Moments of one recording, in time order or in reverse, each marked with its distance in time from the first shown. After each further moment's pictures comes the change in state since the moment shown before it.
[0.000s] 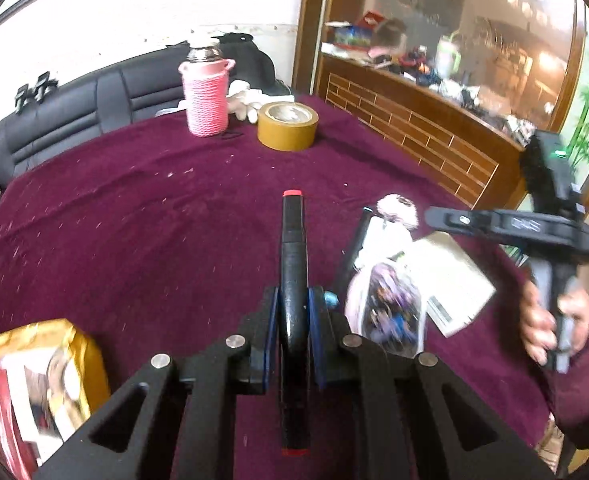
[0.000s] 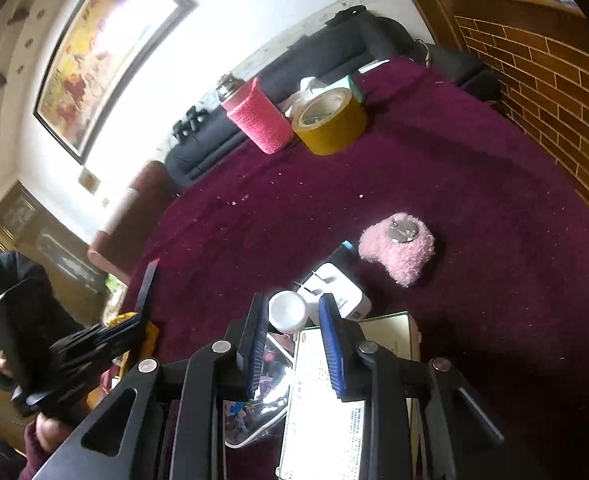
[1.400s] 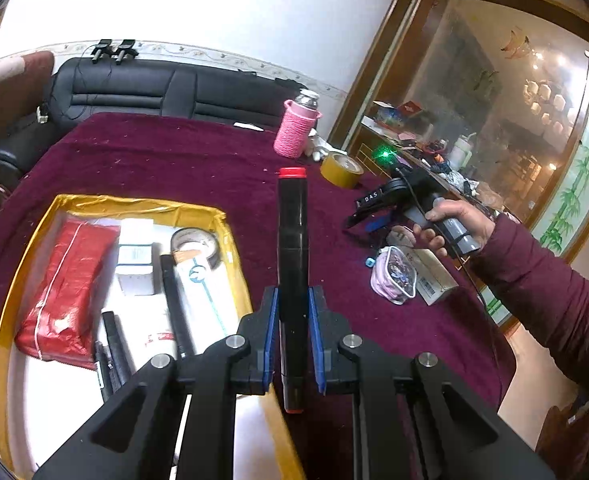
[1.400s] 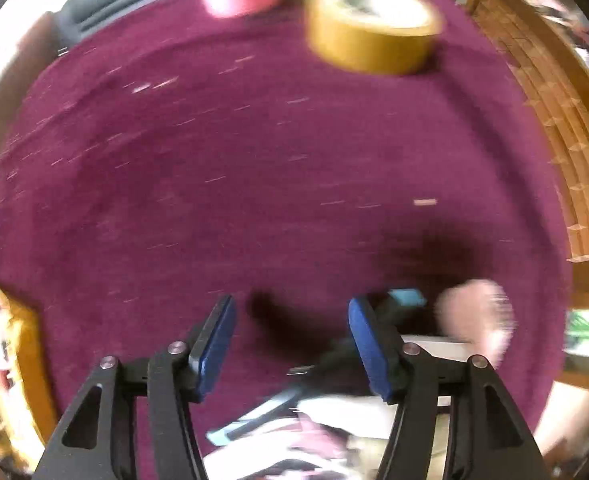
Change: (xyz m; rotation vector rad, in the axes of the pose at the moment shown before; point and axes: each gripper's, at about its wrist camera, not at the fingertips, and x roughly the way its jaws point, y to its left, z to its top) left arm -0.146 0.106 -0.133 -0.295 -0.218 -0.056; right arm 0.189 0.081 0.056 -0.171 0.575 -0.401
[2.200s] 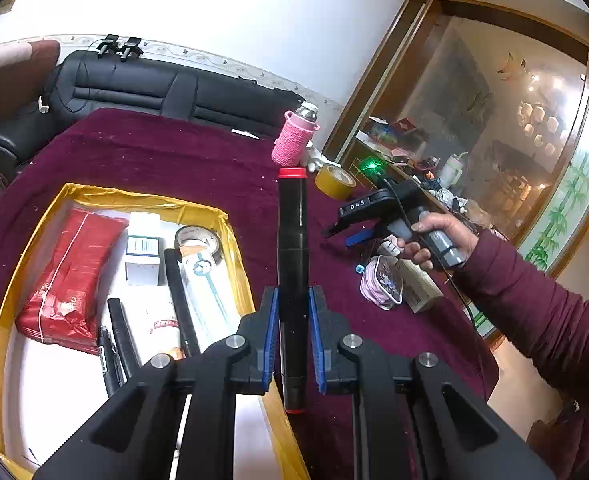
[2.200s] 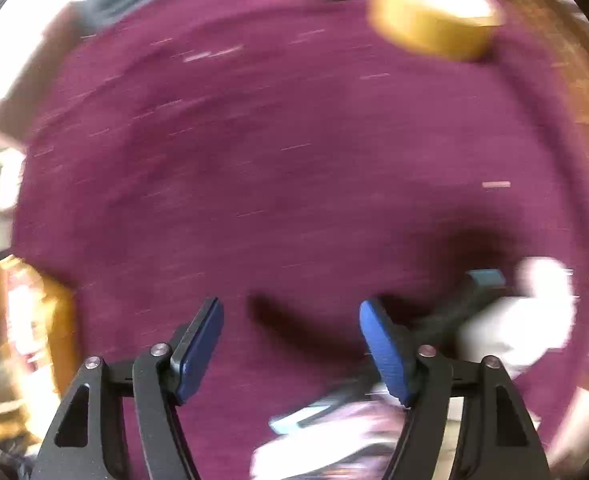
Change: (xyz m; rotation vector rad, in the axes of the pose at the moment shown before) left arm -0.021 0.011 -0.010 -0.049 -0.046 -0.053; right arm -0.003 0.021 0.004 -0.041 0.010 0.049
